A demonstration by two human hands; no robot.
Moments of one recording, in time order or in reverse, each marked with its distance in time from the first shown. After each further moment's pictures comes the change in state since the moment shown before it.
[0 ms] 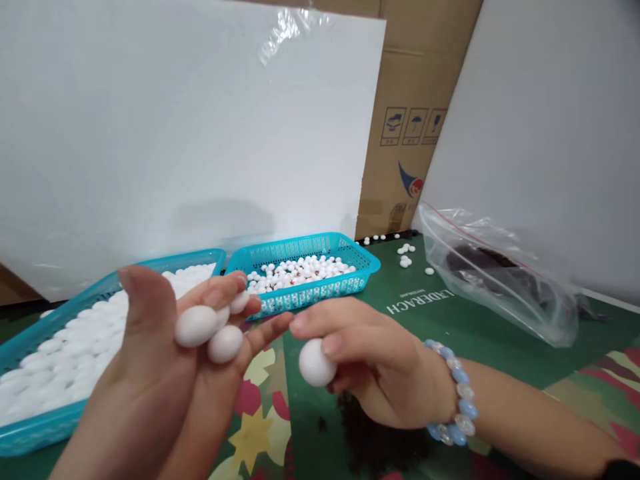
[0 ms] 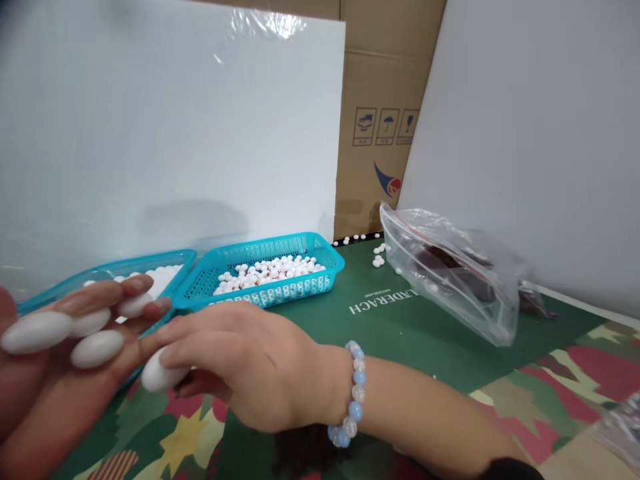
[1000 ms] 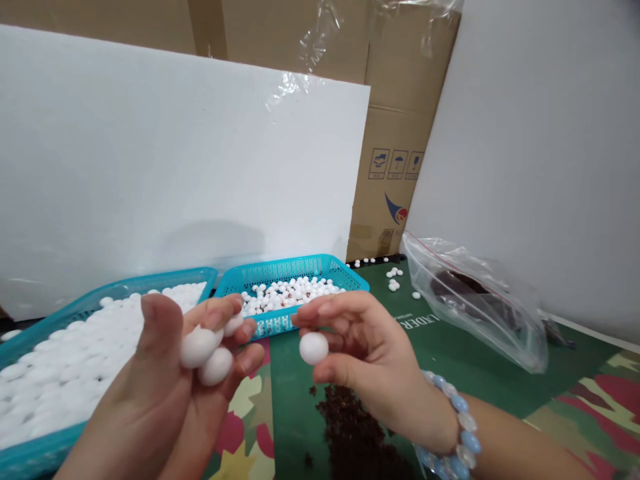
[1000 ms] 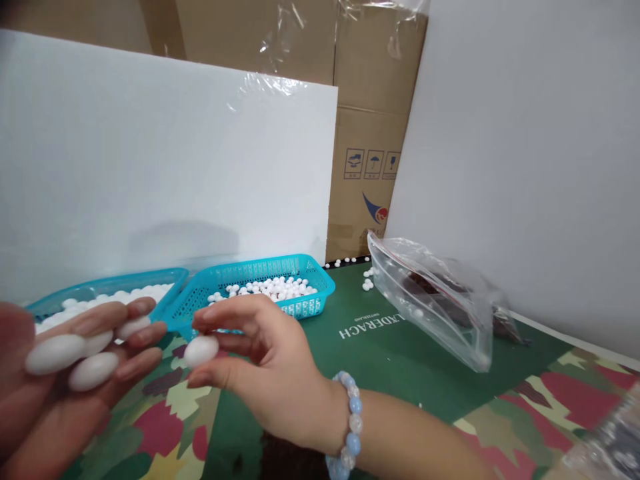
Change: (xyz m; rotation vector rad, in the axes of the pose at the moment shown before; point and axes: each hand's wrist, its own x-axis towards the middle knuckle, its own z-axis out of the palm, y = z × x) left_hand 0.012 -0.004 -0.009 -0.111 -0.035 0.049; right_hand -0.001 -0.001 0.008 0.883 0.376 0.543
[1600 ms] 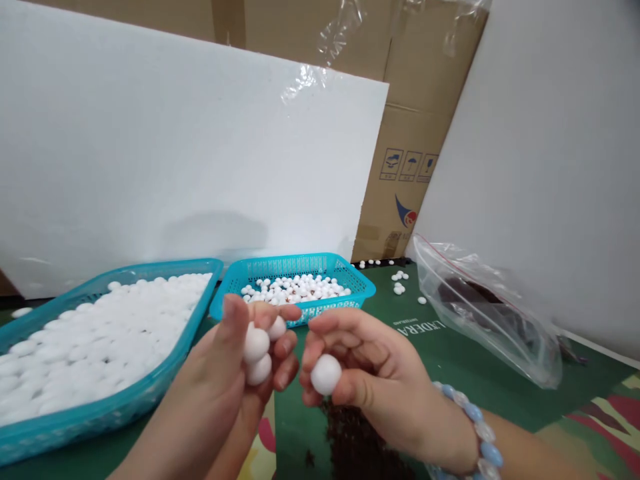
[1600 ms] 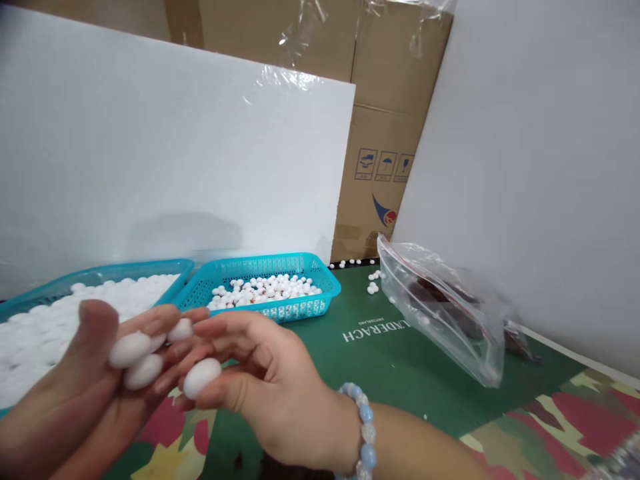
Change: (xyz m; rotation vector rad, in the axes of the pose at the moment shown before) left_hand -0.009 -0.007 0.013 -0.042 -0.339 -0.251; right_hand -0.006 0.000 0.001 0.272 -0.174 0.225
